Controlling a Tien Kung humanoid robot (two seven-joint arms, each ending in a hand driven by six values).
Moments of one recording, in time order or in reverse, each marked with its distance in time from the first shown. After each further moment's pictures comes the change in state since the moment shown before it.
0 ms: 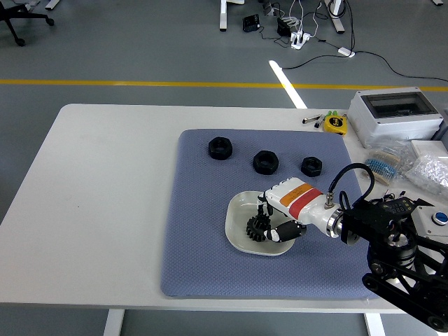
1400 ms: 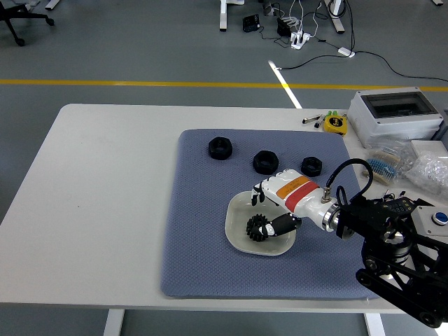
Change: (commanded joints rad) left arm -0.001 0.001 -0.005 -0.001 0.009 -0.003 0.002; right arm 0.005 0.030 0.022 -0.017 -0.018 -0.045 0.005
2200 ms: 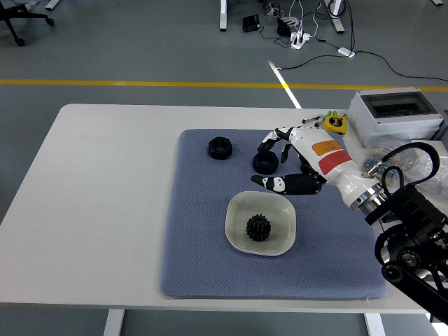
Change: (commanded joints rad) left arm 0.001 -0.001 -0.006 0.001 0.013 0.000 0.002; right arm -0.197 -0.079 0.288 0.299 0.390 -0.274 0.067
